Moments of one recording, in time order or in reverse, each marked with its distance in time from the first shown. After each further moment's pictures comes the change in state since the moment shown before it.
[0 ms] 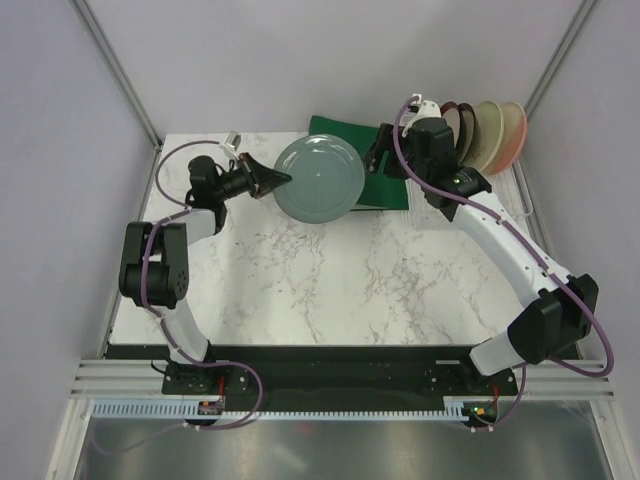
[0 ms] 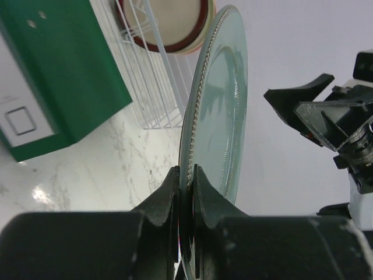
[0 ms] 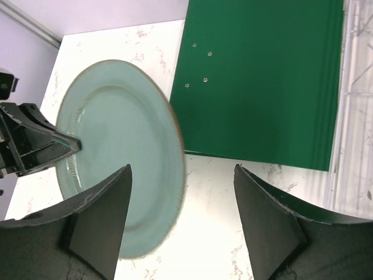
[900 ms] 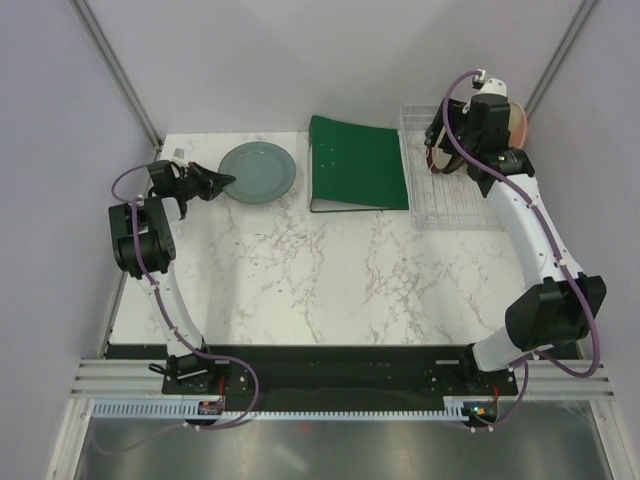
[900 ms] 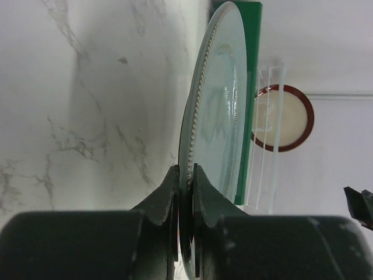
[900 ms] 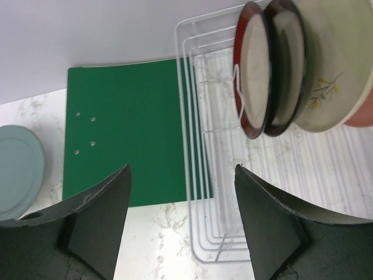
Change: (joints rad) left arm 0.345 0.352 0.277 -0.356 -0.108 0.183; right arm -0.305 0.034 0.103 -0.072 0.043 -0.122
